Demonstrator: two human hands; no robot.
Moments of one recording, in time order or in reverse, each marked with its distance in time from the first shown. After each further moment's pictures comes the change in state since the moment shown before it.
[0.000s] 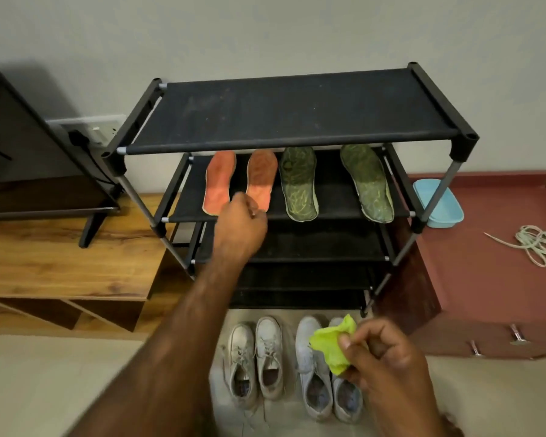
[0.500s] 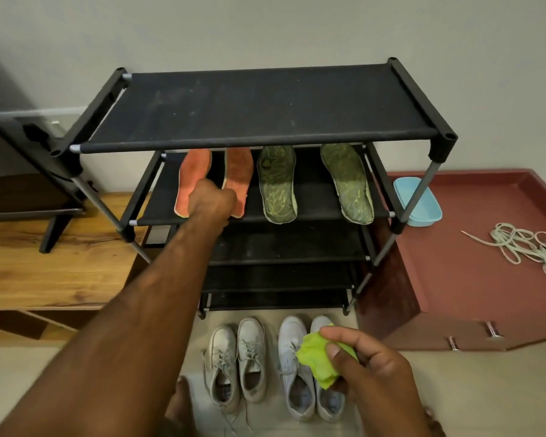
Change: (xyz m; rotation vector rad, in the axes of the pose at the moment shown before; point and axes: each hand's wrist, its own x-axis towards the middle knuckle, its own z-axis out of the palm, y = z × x) left_hand 0.070 0.014 0.016 -0.069 0.036 -0.336; right_hand 0.015 0.003 -0.015 -0.102 -0.018 0.070
